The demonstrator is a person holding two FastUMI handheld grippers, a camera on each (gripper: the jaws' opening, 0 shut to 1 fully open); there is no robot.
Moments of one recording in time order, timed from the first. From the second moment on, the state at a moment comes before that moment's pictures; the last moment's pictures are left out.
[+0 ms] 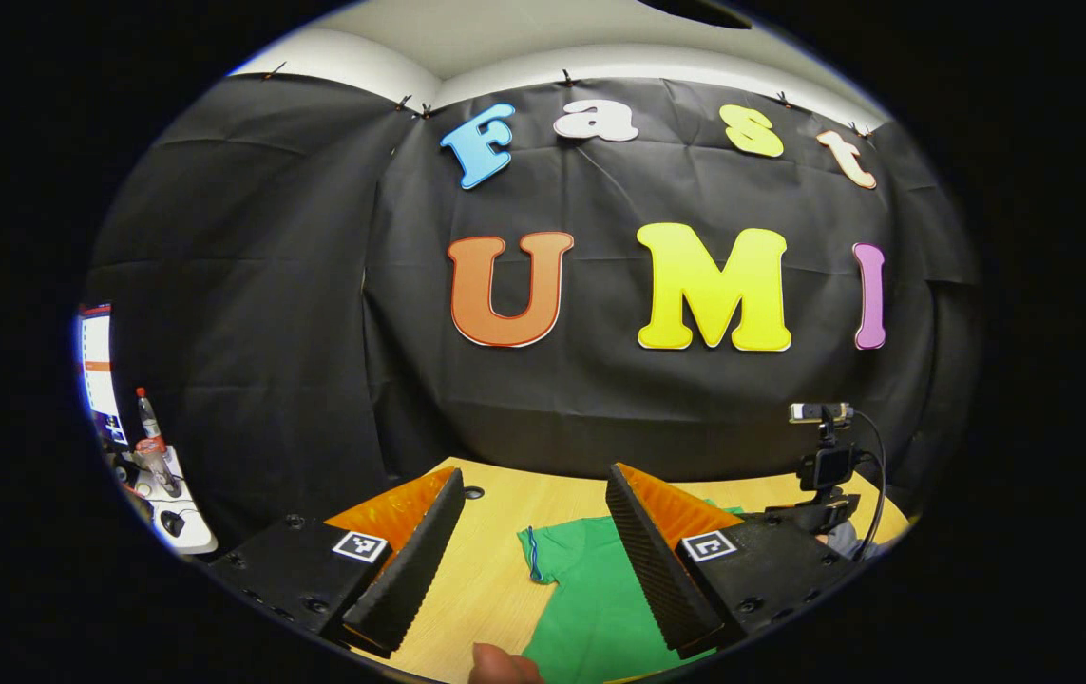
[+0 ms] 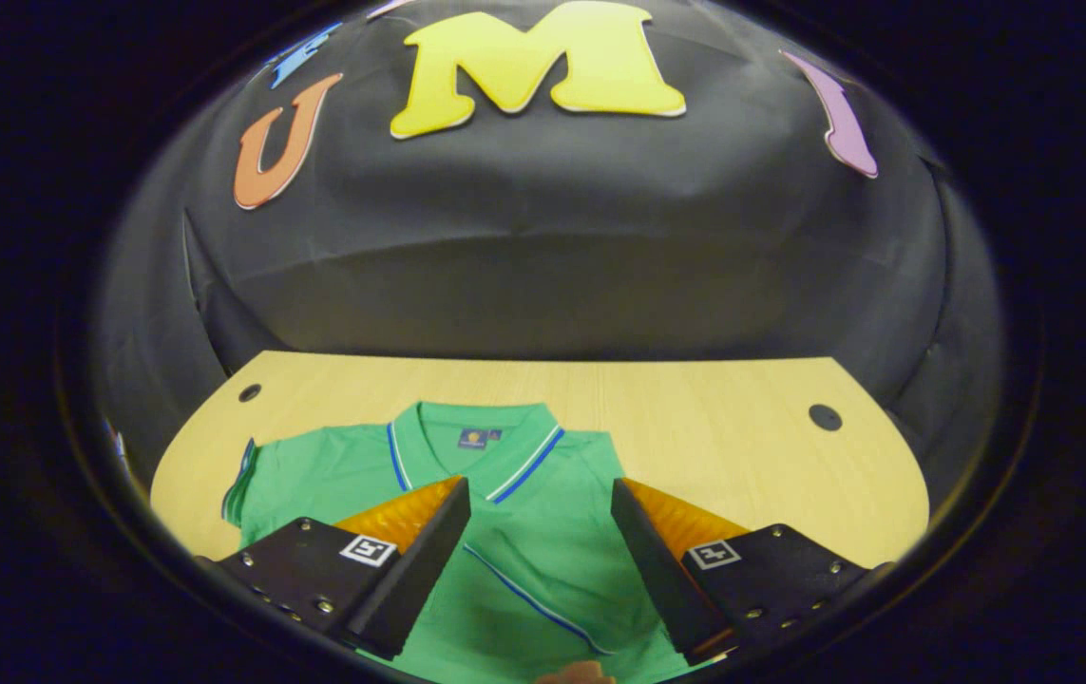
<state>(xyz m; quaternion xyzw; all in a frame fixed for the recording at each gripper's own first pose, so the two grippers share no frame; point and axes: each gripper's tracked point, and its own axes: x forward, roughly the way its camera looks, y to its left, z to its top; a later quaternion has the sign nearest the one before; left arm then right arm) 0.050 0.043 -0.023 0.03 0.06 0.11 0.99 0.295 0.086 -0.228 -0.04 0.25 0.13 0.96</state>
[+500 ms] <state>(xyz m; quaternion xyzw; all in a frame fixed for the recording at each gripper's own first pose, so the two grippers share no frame) 0.071 0.037 -0.039 0.03 0.06 0.09 0.99 0.260 0.064 -0.118 -0.02 0.14 0.14 0.98</state>
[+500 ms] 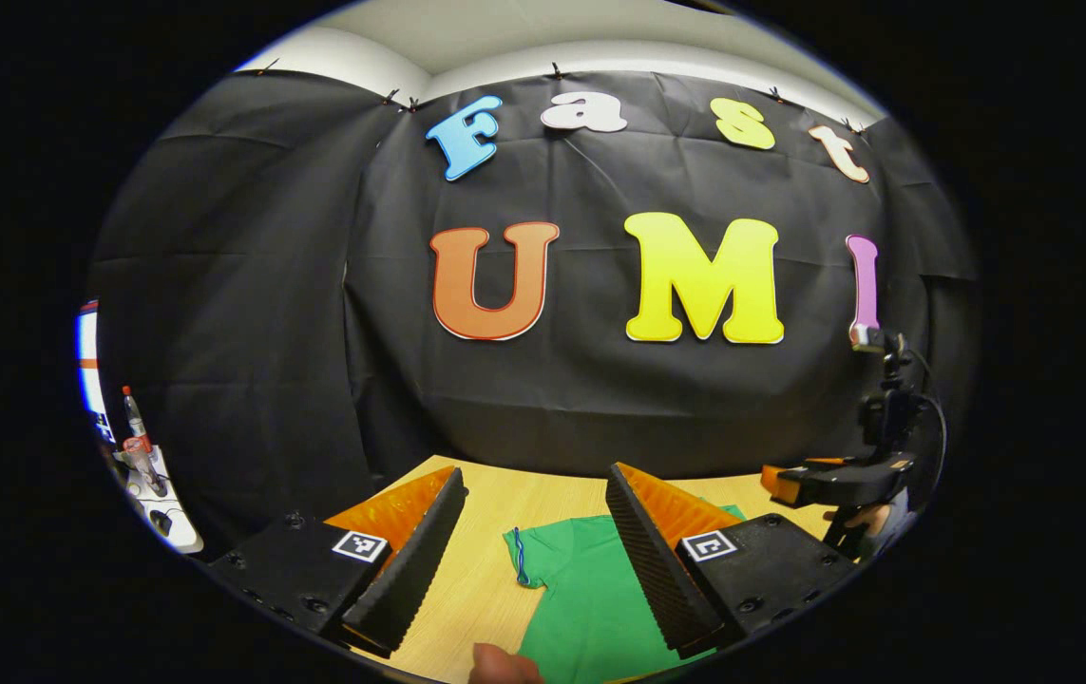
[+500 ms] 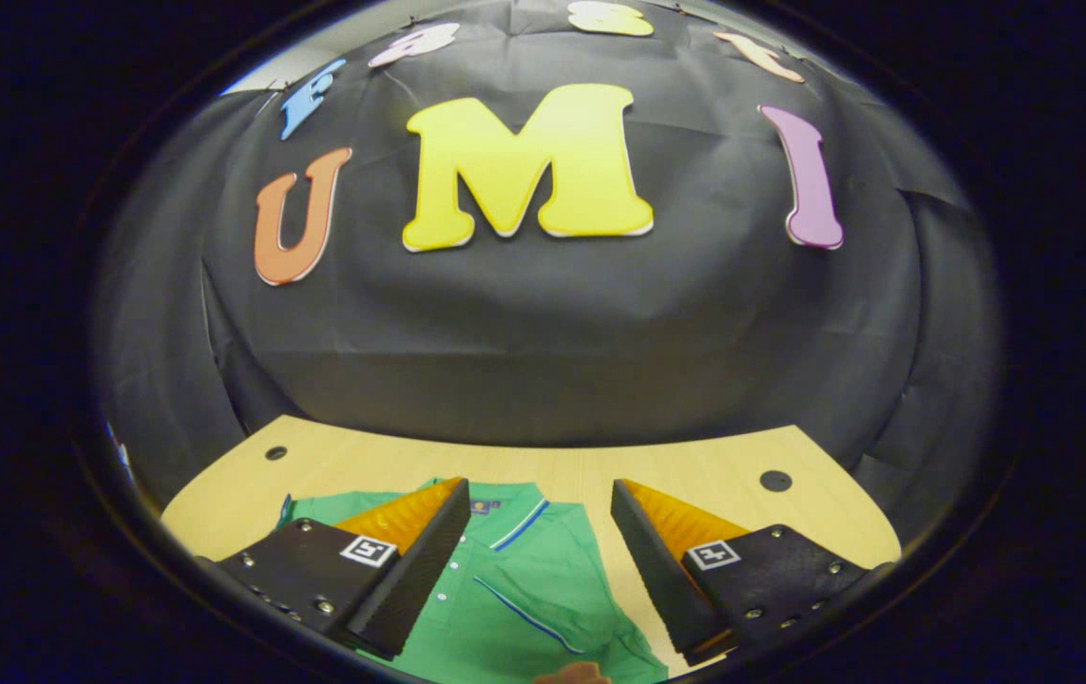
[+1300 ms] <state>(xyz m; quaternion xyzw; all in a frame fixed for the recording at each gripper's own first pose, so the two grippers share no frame) 0.118 0.035 -0.077 0.03 0.09 0.08 0.99 0.167 0.019 -0.016 -0.02 0.03 0.13 0.99</state>
